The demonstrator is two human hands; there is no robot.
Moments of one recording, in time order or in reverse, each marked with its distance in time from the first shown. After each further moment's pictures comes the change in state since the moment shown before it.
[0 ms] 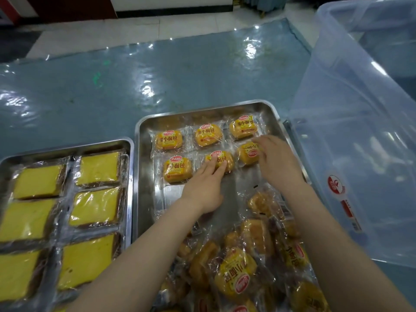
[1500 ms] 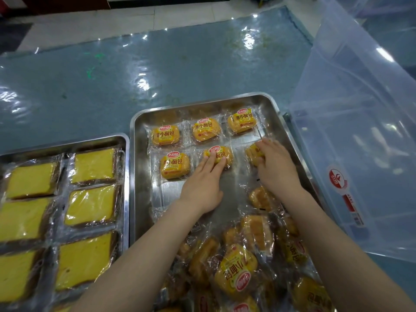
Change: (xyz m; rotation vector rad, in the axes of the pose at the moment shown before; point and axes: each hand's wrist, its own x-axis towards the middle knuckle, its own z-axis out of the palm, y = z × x) left_hand -0.001 -0.001 0.010 -0.028 0.072 0.000; right_hand -0.020 0.004 0.018 0.015 -0.012 0.061
